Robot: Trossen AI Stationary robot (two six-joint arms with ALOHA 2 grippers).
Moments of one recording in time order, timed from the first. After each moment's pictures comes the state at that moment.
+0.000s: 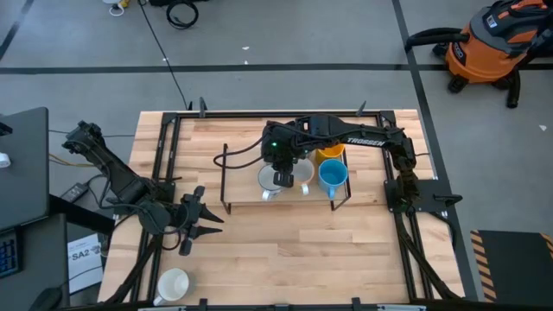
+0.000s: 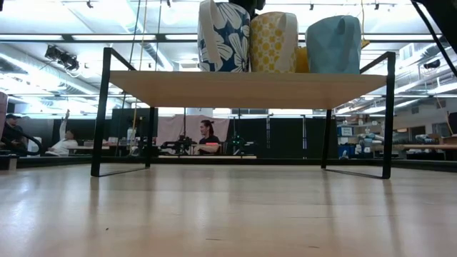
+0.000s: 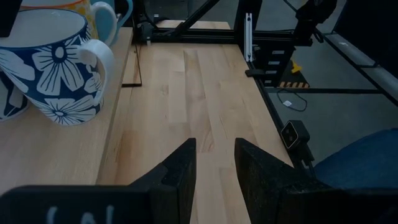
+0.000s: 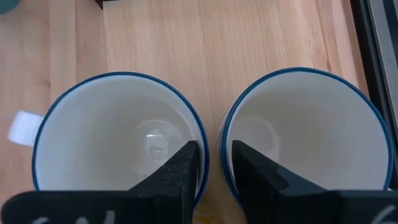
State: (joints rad) left arm -0.74 0.96 0.83 -0.33 -0.55 -0.38; right arm -0.04 1.99 2.20 -1.26 0.04 0.04
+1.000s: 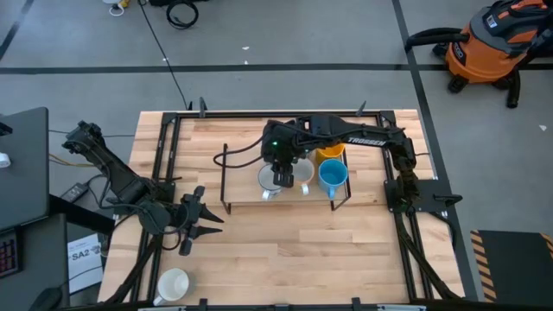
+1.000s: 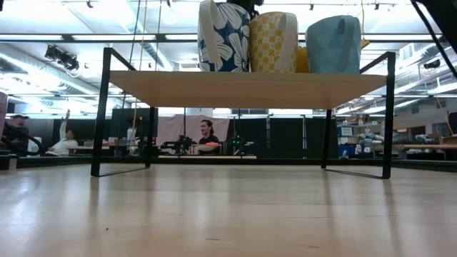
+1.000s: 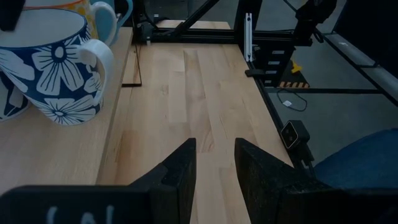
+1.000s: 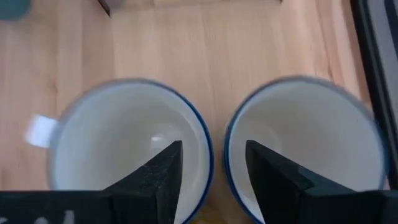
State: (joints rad) left arm -0.74 0.96 0.83 -0.33 -0.55 -0.38; right arm -0.04 1.99 2.23 -1.26 0.02 0.04
